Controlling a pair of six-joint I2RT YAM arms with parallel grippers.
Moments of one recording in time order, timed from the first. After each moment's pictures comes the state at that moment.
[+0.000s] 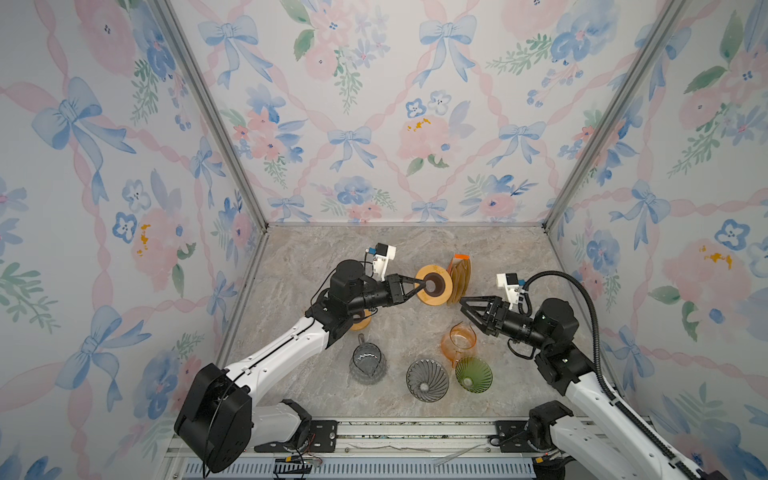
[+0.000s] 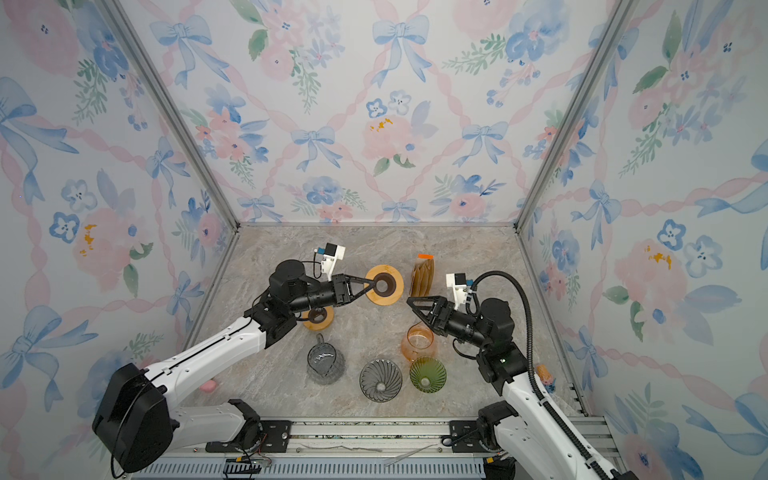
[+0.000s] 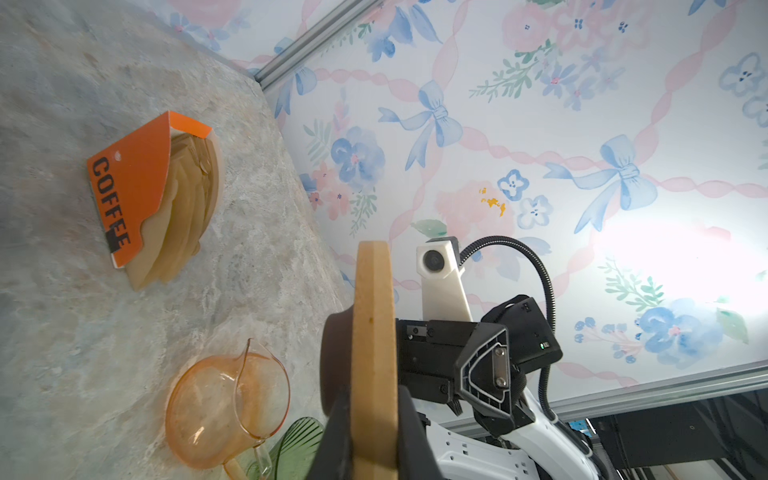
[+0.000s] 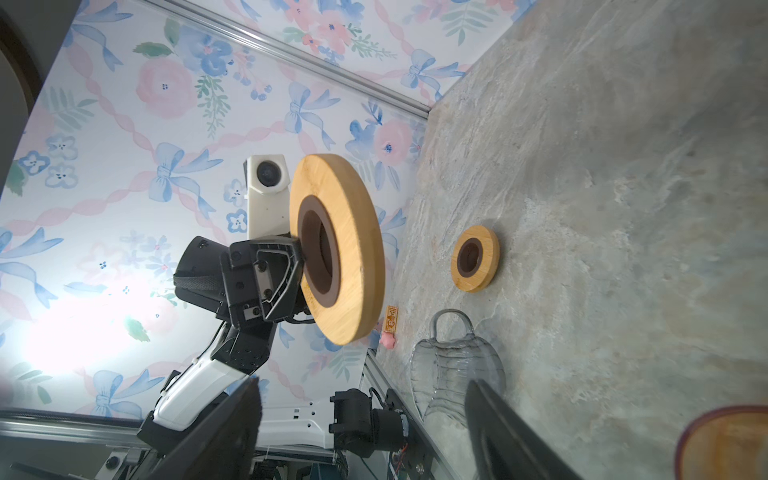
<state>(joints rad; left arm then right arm) -0.60 1.27 0.84 0.31 0.64 -1.00 0.32 0.78 0.48 0.23 -0.73 1.16</state>
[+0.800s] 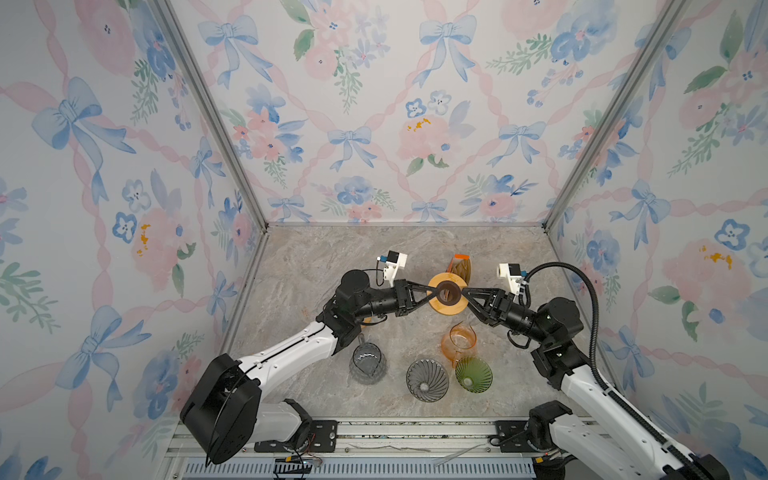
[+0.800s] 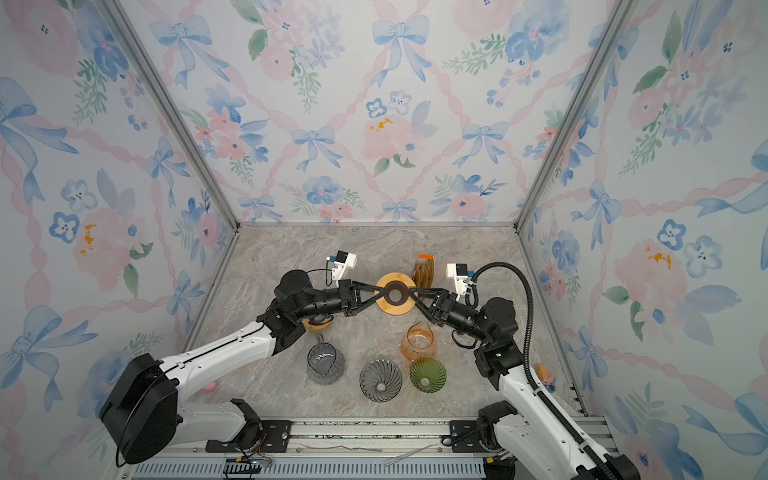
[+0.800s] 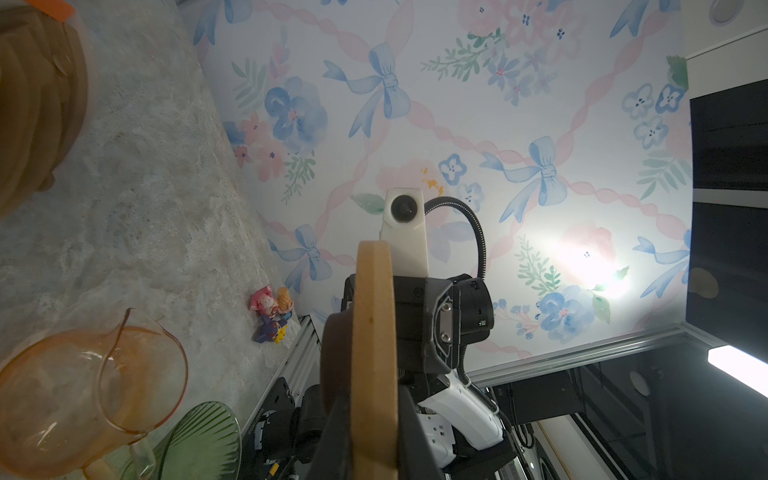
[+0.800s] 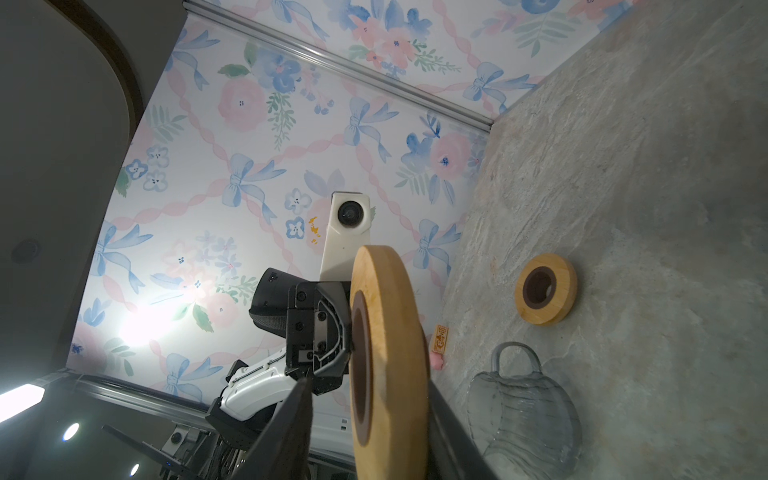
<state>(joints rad) -0.68 1.31 0.78 0.57 0.69 -1.26 0.32 0.84 0.48 0.49 -0.76 1.31</state>
